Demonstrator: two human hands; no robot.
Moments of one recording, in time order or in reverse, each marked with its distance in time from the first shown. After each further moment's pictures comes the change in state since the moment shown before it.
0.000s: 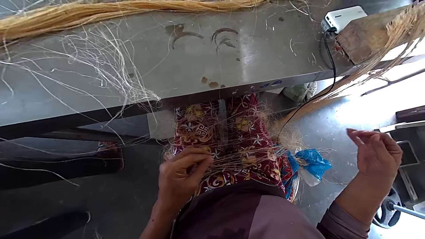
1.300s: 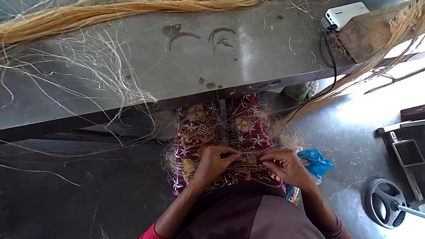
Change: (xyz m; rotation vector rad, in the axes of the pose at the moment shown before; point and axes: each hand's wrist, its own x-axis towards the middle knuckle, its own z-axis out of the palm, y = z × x) left_hand 0.027 0.001 0.056 -0.214 -0.354 -0.442; right_hand -0.059 0.009 0.153 -0.093 -0.761 0.008
